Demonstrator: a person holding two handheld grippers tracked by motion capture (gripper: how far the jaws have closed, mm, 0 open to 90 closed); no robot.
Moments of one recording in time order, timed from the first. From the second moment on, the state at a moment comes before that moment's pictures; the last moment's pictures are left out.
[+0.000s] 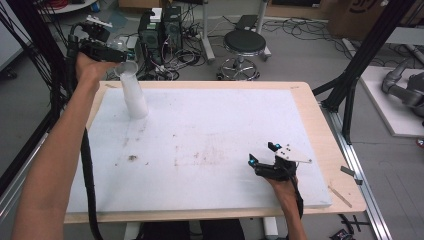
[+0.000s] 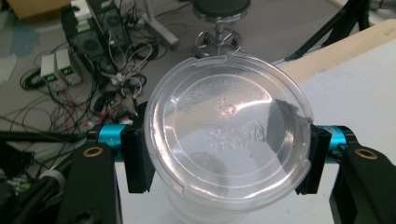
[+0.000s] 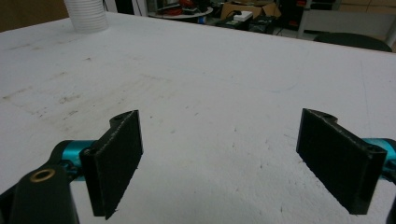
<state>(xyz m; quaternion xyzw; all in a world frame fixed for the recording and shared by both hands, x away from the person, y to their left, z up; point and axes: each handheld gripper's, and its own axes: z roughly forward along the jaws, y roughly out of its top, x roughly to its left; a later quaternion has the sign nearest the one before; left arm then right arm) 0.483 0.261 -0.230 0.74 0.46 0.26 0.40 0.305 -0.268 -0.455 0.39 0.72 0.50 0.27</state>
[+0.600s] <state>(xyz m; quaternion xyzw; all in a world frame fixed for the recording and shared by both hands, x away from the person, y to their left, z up) 0.394 0.219 -0.235 0.77 0.31 0.22 0.51 0.306 -0.267 -0.455 0.39 0.72 0.50 0.27</state>
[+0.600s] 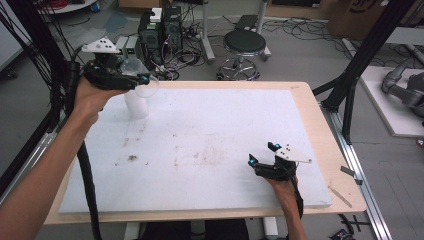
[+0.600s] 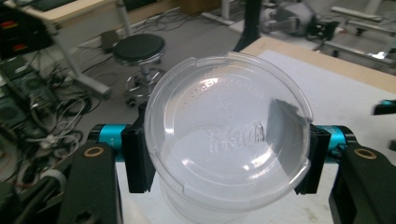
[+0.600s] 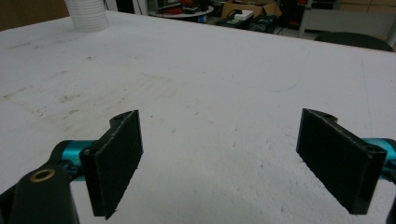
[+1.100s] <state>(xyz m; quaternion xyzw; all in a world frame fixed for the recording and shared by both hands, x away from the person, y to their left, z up) 0.354 0.198 -0.270 0.77 0.21 0.15 0.58 0.305 -0.267 -0.455 0.39 0.72 0.50 0.27</state>
